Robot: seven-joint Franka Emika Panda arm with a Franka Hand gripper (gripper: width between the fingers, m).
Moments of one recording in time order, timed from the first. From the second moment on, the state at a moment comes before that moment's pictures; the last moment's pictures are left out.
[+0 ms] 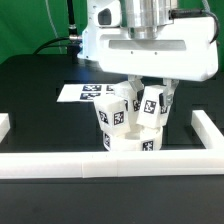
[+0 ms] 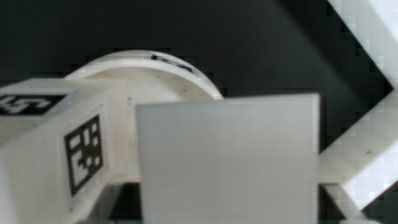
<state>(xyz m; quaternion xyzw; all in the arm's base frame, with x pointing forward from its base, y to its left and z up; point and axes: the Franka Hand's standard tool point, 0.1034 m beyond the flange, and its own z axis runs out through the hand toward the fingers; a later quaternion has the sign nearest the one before) 0.591 0.051 0.076 -0.90 0.44 -0.03 0.06</state>
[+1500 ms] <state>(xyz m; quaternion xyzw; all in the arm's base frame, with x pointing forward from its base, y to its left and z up) 0.597 0.032 0.071 -0.55 0.83 0.02 0.12</state>
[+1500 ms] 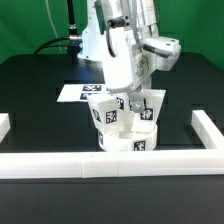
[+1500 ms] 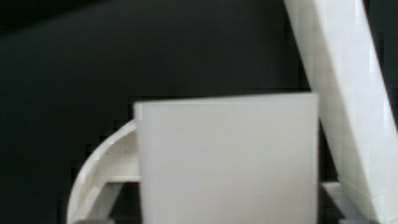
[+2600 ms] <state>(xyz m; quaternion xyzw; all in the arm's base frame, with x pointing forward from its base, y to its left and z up) 0.605 0.035 0.107 -0.64 0.75 -0.01 0.15</state>
